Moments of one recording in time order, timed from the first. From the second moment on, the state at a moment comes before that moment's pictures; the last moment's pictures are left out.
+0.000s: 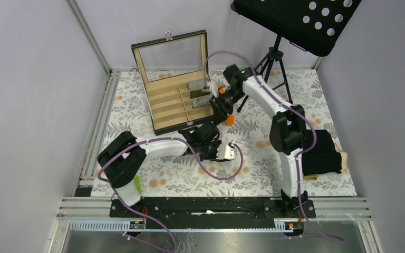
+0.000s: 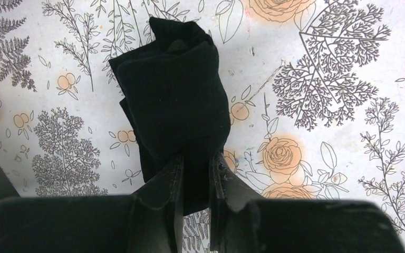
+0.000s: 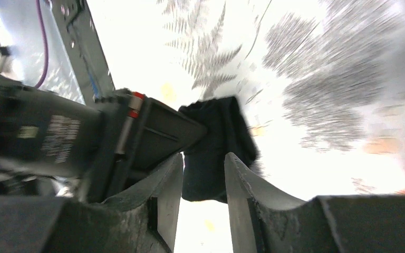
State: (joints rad) left arm -0.92 1.70 0.98 -0.29 0.32 0.77; right arm 0.48 2.17 1.92 -1.25 -0.81 -0.56
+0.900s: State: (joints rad) left arm -0.72 2.18 1.58 -0.87 0.91 0.58; right arm 0.33 0.76 0.85 -1.04 -0.50 -0.49
